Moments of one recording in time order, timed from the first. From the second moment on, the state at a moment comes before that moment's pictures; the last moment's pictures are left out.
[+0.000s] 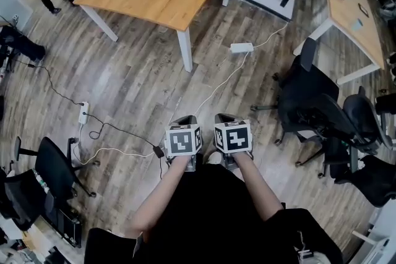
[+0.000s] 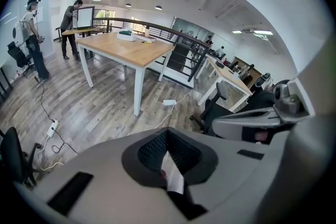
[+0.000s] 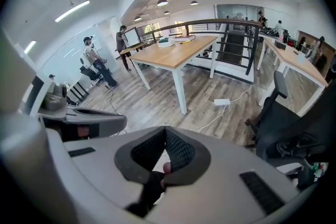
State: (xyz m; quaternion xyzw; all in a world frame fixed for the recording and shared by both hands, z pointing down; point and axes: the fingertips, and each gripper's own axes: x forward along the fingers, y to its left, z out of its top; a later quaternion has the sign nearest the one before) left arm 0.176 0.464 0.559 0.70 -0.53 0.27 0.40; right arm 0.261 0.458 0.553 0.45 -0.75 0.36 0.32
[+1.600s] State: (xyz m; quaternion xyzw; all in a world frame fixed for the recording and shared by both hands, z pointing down) left arm 0.140 0.388 0.558 0.71 -0.51 0.26 0.40; right arm 0.217 0.387 0.548 0.43 -0.77 0.33 0.33
